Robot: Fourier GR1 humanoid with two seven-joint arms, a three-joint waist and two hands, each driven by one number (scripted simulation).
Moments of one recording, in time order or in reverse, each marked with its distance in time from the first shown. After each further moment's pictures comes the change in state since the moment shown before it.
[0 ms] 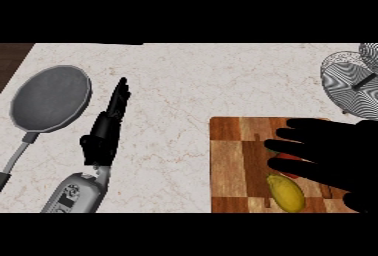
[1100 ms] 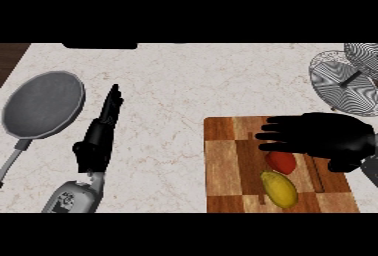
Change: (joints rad) left arm 0.066 -0.010 0.038 -0.015 -0.026 -0.015 -0.013; right arm 0.009 -0.112 0.406 0.601 0.495 -0.678 -0.684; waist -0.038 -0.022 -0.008
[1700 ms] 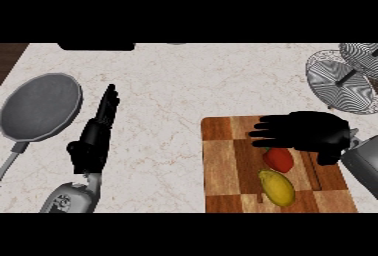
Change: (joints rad) left arm 0.018 -0.018 0.038 -0.035 -0.036 -0.028 0.037; right arm -0.037 0.105 0.024 0.180 0.116 -0.069 -0.074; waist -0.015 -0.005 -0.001
